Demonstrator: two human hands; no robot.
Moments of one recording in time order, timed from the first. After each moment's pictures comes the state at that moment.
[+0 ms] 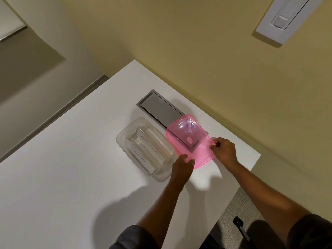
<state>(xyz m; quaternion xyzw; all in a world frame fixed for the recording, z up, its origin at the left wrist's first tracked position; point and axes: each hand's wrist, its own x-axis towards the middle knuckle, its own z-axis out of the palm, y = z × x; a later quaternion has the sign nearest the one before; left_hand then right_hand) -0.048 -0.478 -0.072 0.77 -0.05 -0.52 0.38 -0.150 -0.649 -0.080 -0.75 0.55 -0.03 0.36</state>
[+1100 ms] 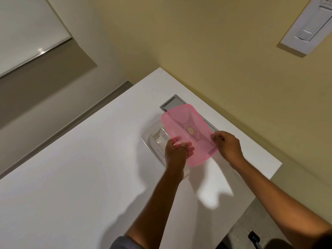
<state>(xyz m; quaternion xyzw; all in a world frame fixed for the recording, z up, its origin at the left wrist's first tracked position) 0.017 -0.426 0.016 0.62 0.12 -0.39 0.67 -0.093 -0.598 -0.018 -0.76 0.48 -0.09 0.43</state>
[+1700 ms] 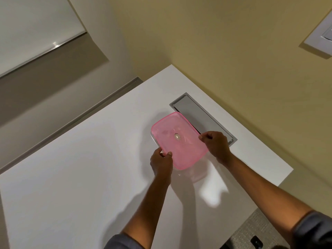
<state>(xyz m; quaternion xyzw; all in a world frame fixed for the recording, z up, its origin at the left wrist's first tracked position) 0.044 -0.359 -0.033 0.80 0.15 -0.25 0.53 -0.033 -0.564 -0.037 -0.77 0.43 -0.07 0.47</state>
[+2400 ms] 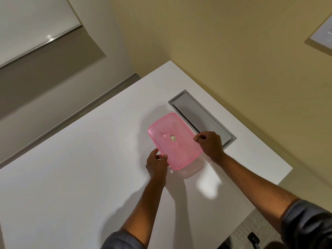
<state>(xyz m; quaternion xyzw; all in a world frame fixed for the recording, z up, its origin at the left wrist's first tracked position) 0.049 -0.344 -0.067 0.79 0.17 -0.26 0.53 -0.021 -0.557 -0.056 -0.81 0.40 -0.05 0.42</state>
